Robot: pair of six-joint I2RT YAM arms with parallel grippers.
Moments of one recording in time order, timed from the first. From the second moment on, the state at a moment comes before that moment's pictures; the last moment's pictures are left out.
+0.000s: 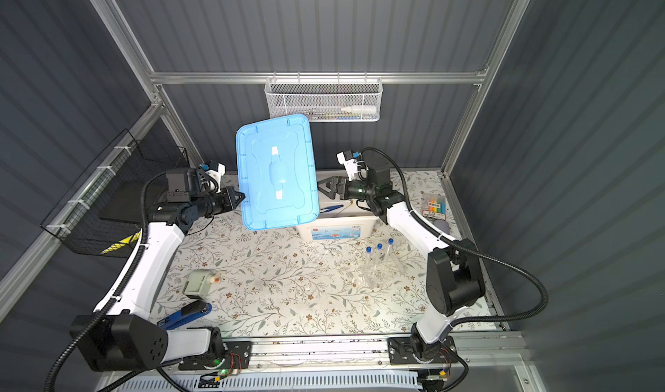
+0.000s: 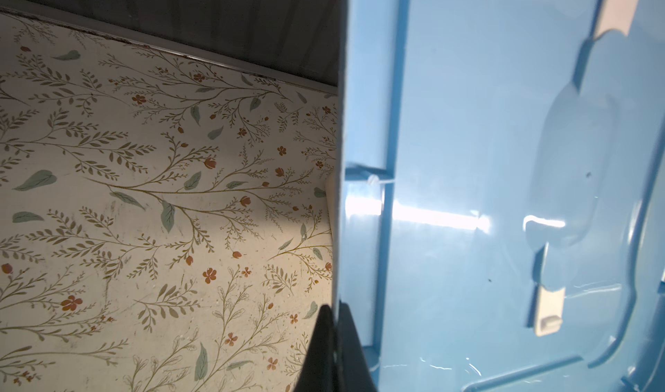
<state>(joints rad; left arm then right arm) -0.04 1.32 1.32 -0.66 0.43 -0.27 0.36 1.67 1.31 0.09 -0.83 0.54</state>
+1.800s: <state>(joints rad) -0.14 1.50 1.30 -0.50 0.43 -0.34 0.37 1.74 1.33 0.19 -0.87 0.67</state>
